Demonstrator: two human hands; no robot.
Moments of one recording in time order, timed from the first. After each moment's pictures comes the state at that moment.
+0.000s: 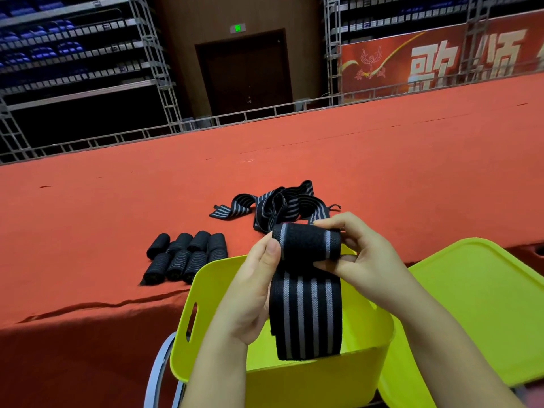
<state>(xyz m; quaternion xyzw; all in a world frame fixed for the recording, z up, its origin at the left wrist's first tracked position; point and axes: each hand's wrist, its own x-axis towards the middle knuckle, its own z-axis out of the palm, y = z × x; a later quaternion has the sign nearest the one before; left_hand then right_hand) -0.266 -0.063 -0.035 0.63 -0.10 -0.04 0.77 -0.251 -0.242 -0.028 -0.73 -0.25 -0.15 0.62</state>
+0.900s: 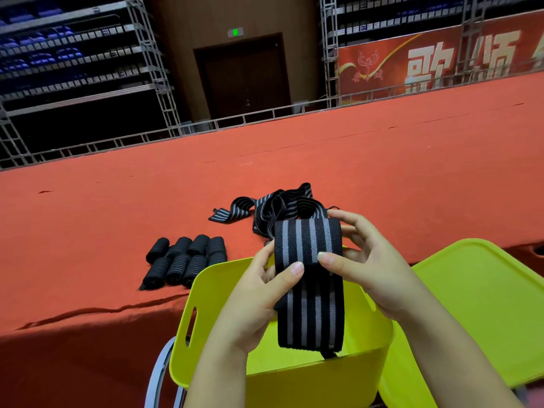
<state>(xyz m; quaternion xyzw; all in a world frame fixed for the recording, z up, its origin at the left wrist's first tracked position) -0.271 -0.063 -0.035 0.68 -0.12 -0.07 0.72 -0.256 -0.248 -0.031 -0.64 -0.18 -0.06 0.74</state>
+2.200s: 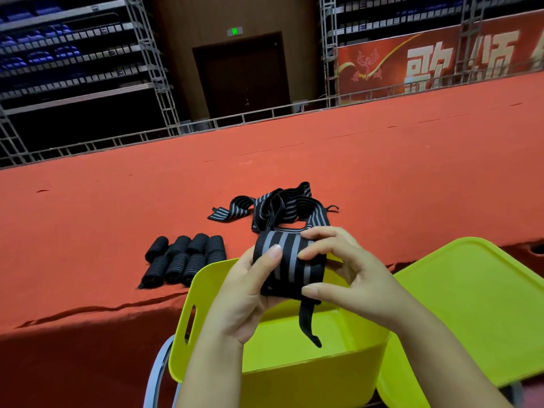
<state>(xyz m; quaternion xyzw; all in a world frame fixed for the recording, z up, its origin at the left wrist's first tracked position) -0.267 -0.056 -0.029 0.61 -0.11 -0.07 0.78 -0.261 -0.243 -0.040 -0.72 -0.33 -0.09 0.60</state>
